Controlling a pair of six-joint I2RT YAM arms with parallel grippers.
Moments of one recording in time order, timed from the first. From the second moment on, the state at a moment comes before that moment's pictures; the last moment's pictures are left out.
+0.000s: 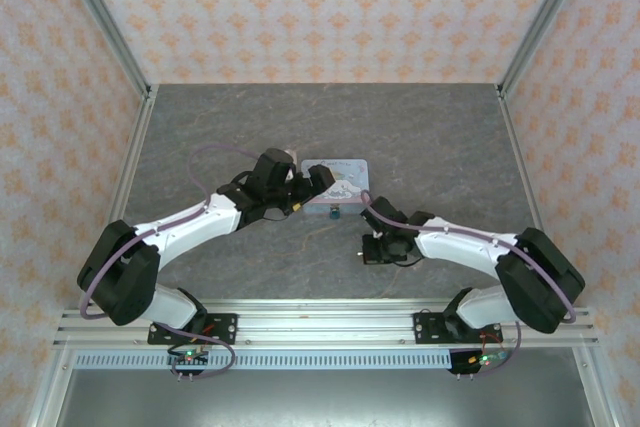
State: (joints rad) left arm -0.61 1.44 0.86 -0.11 0.21 -1.09; right arm 0.76 1.34 0.61 -0.52 -0.11 0.66
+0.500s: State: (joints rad) left arm -0.77 1.49 0.82 0.00 0.21 -1.20; right arm 0.75 1.29 0.61 -0.50 -0.13 0.68
